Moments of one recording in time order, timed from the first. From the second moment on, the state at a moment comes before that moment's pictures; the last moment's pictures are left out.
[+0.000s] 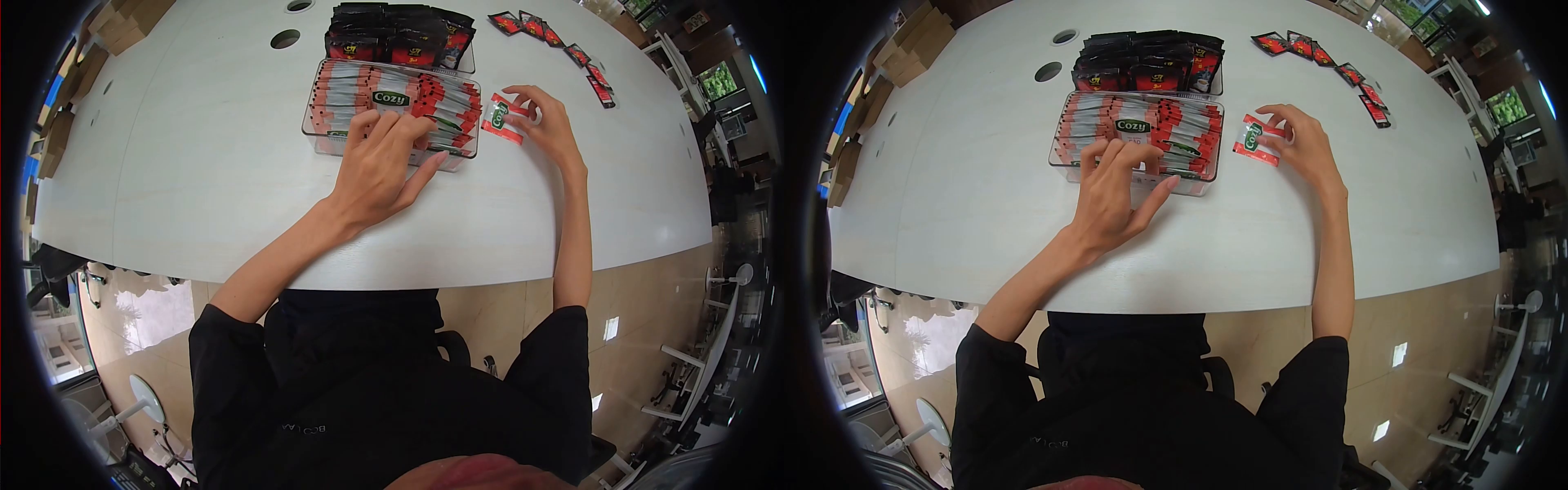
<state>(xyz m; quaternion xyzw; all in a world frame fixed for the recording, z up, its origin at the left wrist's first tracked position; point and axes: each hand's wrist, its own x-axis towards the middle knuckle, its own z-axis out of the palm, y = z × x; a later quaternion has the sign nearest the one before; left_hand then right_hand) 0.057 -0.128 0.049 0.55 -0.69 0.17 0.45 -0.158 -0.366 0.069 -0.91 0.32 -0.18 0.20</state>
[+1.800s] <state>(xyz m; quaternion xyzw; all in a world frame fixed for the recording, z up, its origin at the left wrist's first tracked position) 0.115 -0.143 0.066 0.59 -0.58 0.26 0.50 -0.072 -0.275 0.096 -0.83 0.10 -0.55 0.00</state>
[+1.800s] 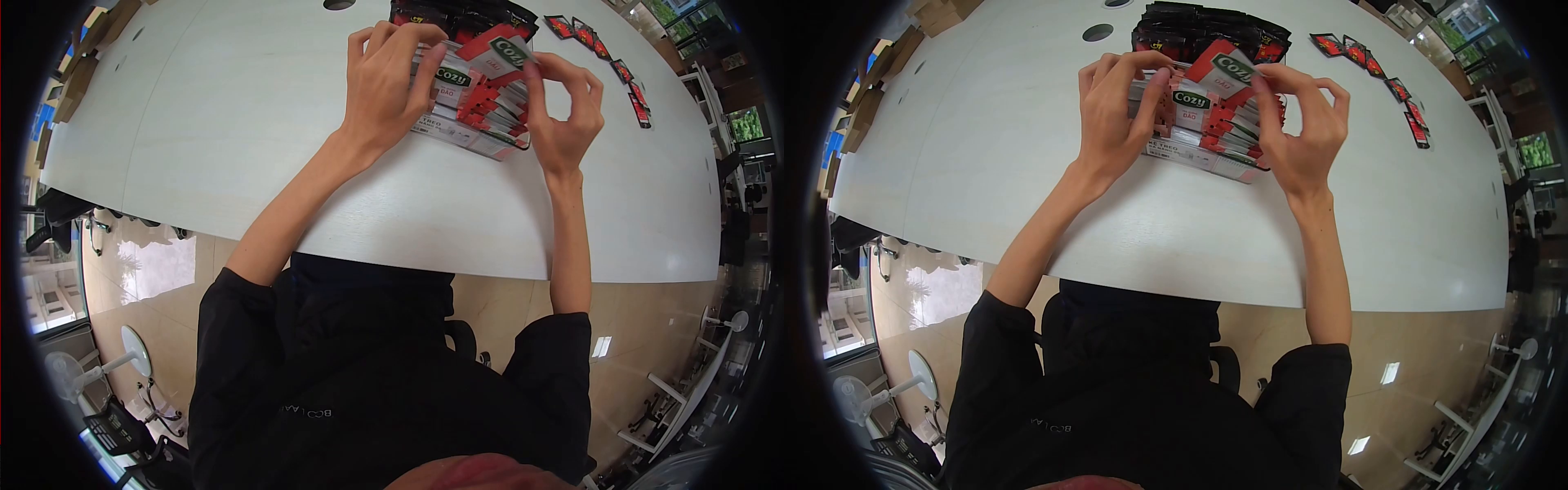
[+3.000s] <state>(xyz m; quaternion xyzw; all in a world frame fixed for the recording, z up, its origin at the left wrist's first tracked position) 0.096 -0.143 0.056 0.59 -0.62 0.26 0.45 -0.093 -0.316 0.098 -0.93 0.15 -0.35 0.00</state>
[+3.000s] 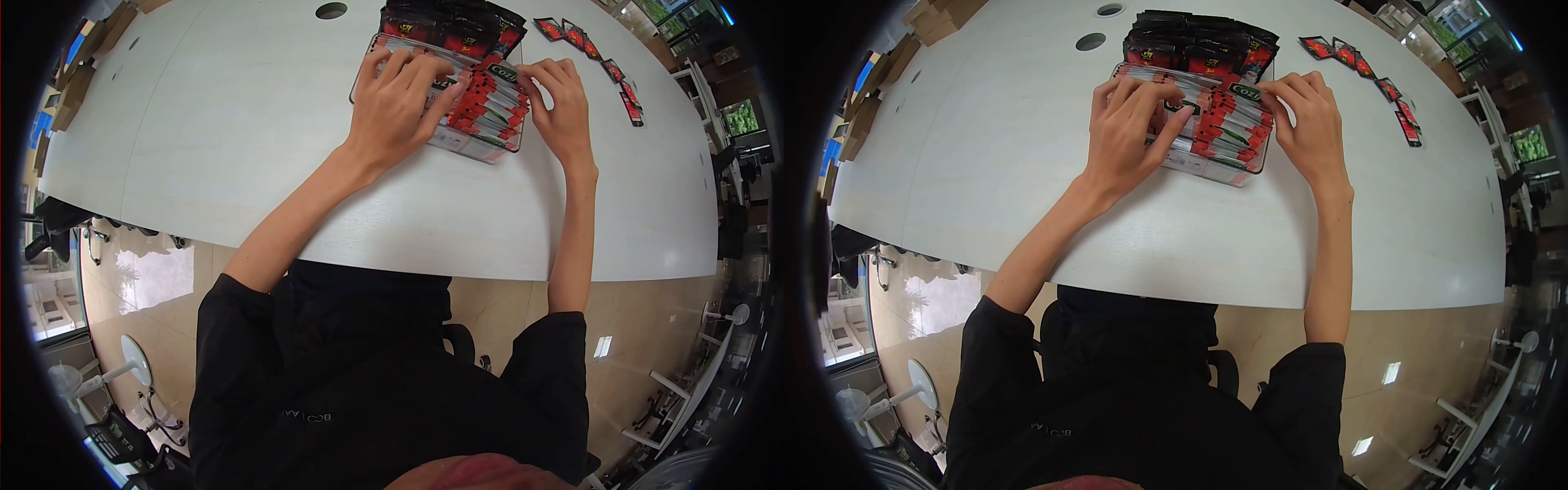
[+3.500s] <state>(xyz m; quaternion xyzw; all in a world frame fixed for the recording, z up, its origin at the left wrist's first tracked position) 0.090 -0.171 0.074 0.56 -0.66 0.27 0.42 -0.098 -0.307 0.105 -0.93 0.17 -0.31 0.03</state>
